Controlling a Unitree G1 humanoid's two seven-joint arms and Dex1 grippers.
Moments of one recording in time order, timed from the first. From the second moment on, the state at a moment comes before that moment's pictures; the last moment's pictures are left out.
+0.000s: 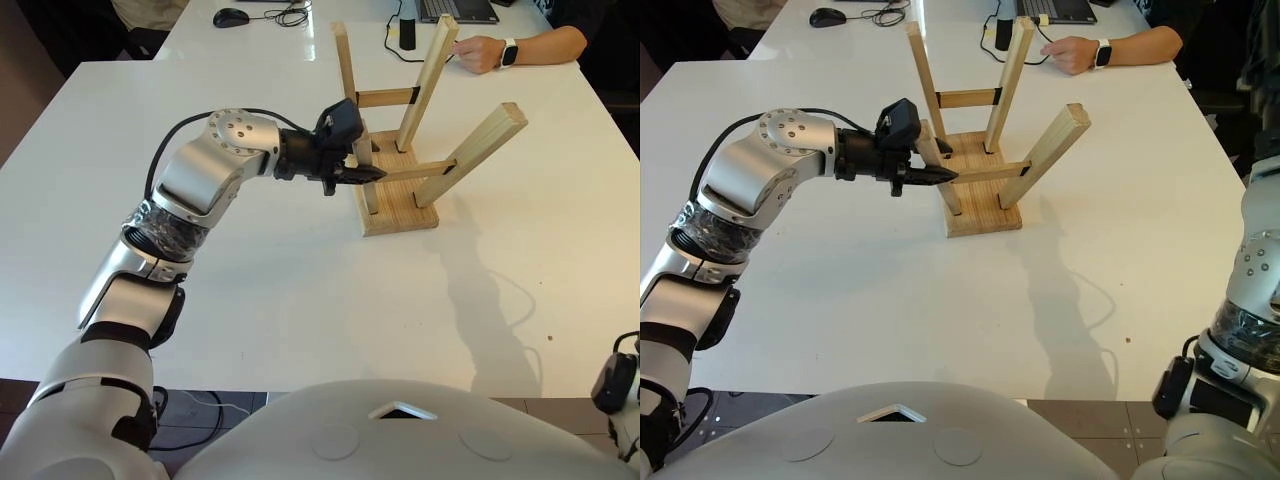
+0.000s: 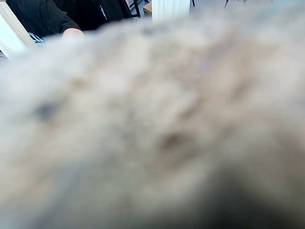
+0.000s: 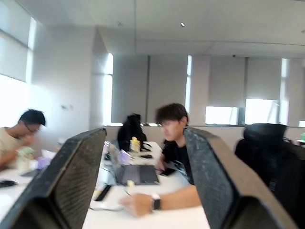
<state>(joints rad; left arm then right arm) -0.73 0.57 -0.47 -0.02 -0.43 0.59 -0.90 -0.21 -0.68 -0.47 -0.25 0.49 0.33 0.08</state>
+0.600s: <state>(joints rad) -0.75 0.65 -0.43 -0.01 -0.43 0.58 -1.02 -0.13 -0.56 0.07 -0.38 0.15 0.34 0.15</state>
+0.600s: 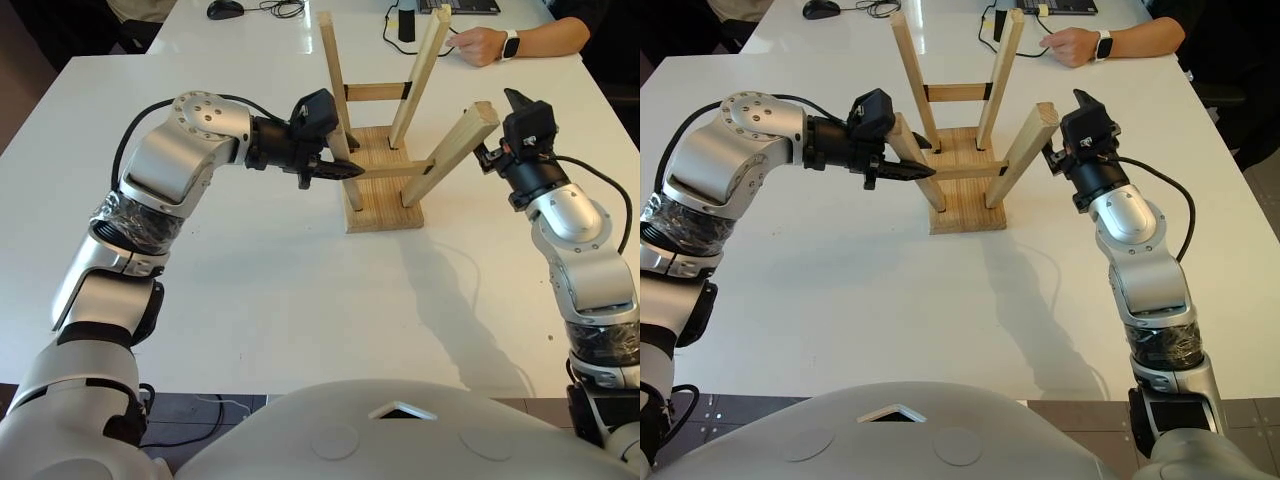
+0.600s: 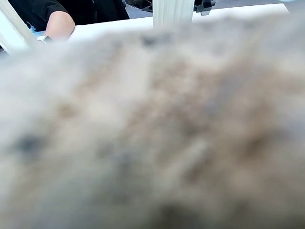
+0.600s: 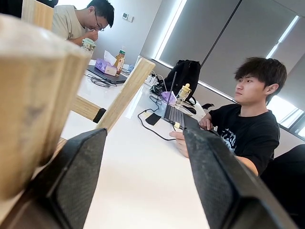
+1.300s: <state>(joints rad) -0.75 0.64 -0.41 0.00 -0.38 0.61 -1.00 -0.14 -0.37 0.09 -0.31 0.07 0.39 0.10</state>
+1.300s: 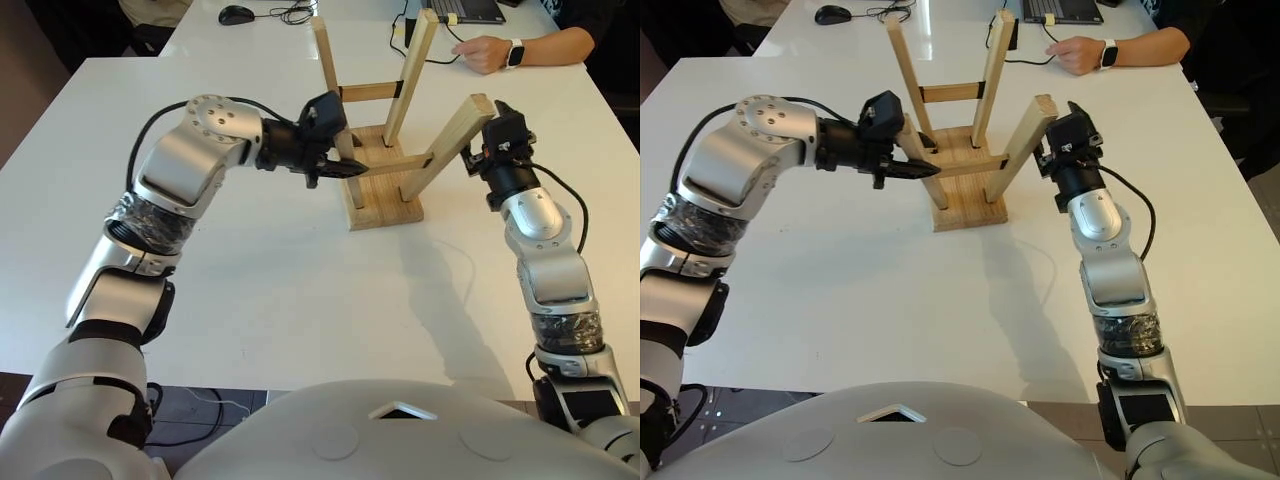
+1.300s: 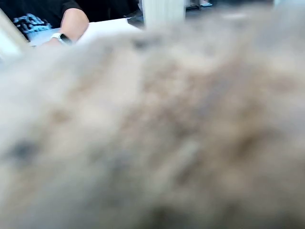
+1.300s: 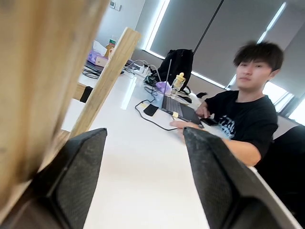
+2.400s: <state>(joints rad) -0.77 0.68 -0.38 -0.02 -0.37 0.61 -1.06 -0.21 -0.32 0.09 -0.21 0.12 0.29 0.09</state>
